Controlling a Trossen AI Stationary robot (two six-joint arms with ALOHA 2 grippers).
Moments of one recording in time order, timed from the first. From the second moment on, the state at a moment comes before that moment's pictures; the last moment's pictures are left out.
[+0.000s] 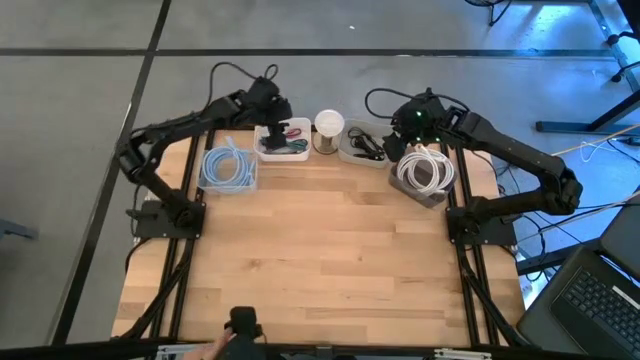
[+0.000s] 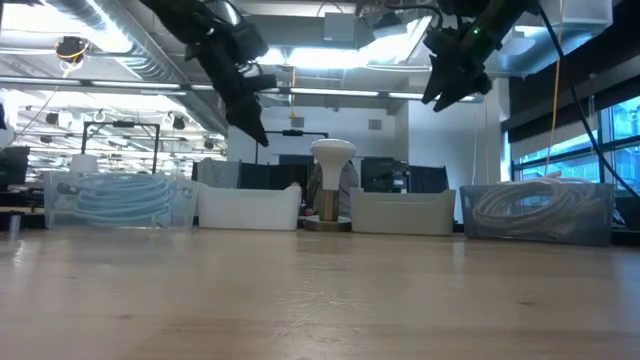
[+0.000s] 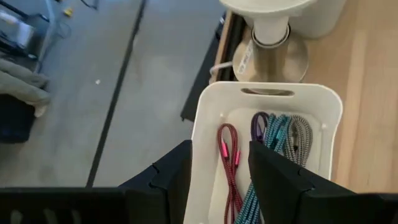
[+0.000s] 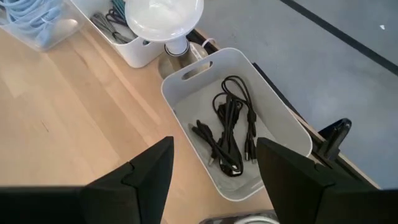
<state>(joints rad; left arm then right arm) 0.75 1.54 1.22 -0.47 -0.03 0.61 -0.57 1.23 1.17 -0.76 0.06 0.13</state>
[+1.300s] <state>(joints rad) 0.79 1.65 1.33 -0.58 -0.04 0.65 -0.57 1.23 1.17 -0.75 0.06 0.13</state>
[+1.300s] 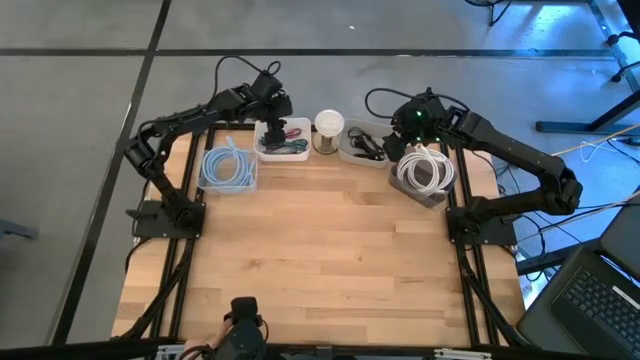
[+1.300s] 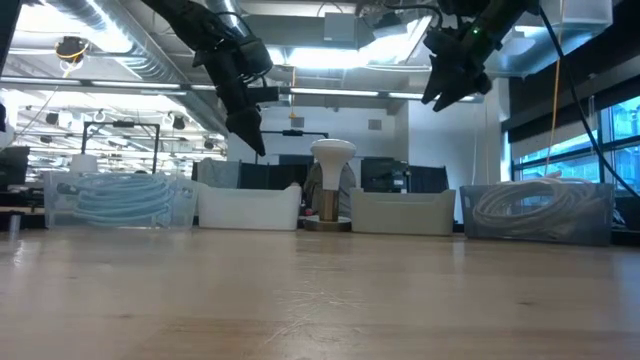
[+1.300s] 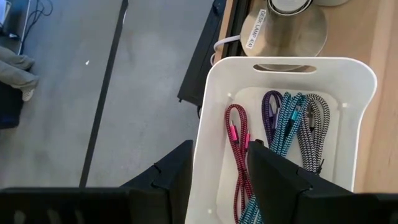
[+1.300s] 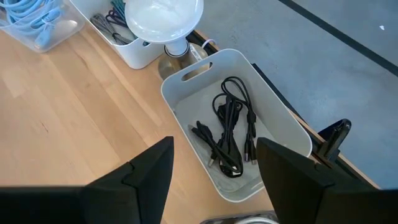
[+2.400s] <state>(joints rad) 0.79 1.65 1.33 -0.69 0.02 0.63 -0.57 1.23 1.16 -0.75 0.06 0.13</state>
